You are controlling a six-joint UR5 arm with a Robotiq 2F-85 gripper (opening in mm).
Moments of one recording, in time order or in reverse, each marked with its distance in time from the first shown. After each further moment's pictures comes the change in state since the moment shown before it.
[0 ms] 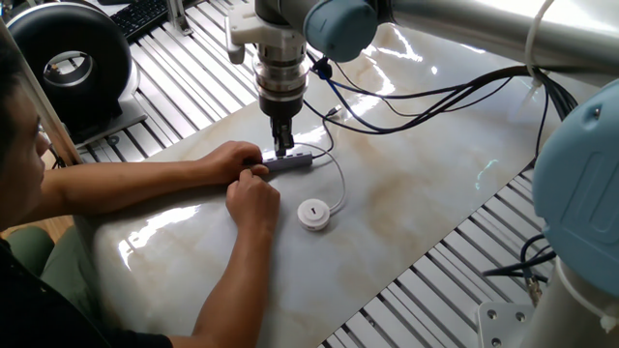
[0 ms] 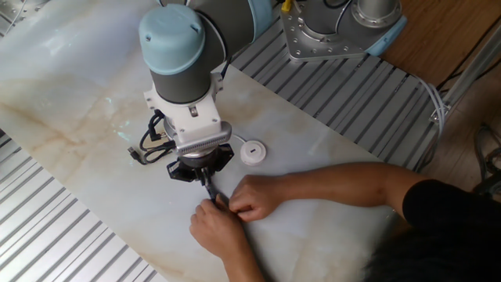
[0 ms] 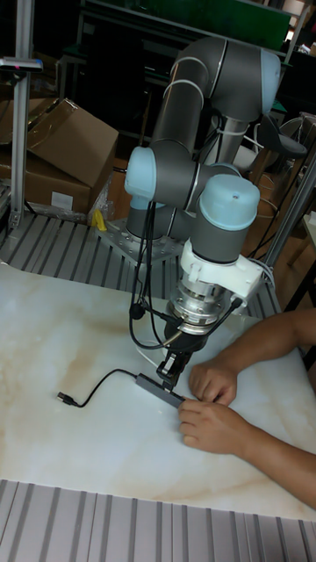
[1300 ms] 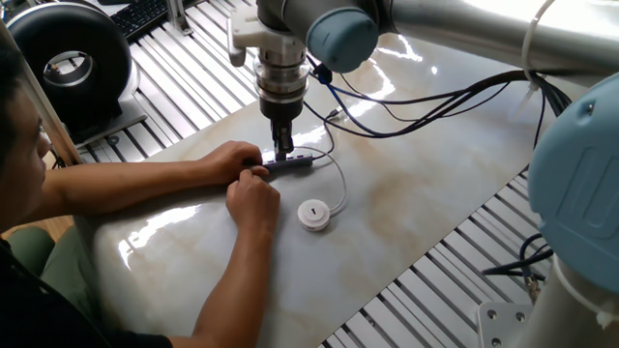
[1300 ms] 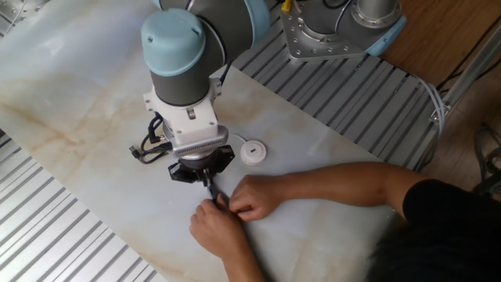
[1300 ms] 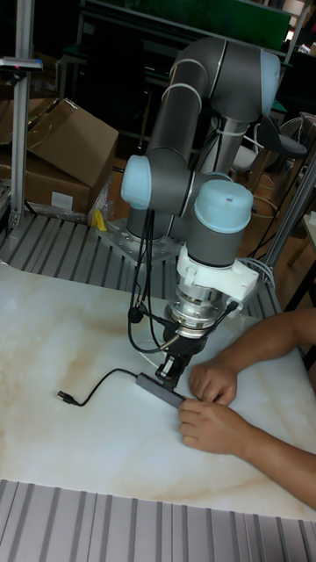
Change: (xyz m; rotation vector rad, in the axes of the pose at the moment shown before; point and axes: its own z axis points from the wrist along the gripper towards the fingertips) arm -0.007 -0.016 0.011 0.053 -0.035 0.023
